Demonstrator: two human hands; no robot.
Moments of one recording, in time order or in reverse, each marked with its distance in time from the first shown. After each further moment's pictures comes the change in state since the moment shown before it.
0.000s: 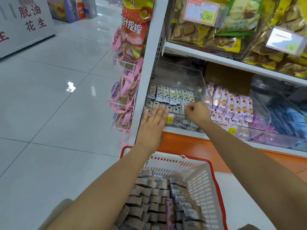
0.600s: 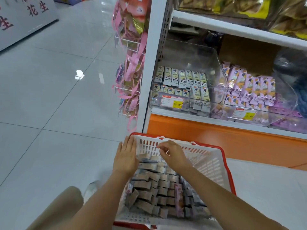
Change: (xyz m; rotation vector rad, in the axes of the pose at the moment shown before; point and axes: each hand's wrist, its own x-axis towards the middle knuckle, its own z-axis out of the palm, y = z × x) left_hand -0.134 -0.052 0.074 -0.009 -0.447 -0.332; right_hand -0.150 0.017 0.152 0.284 -0.369 -0.199
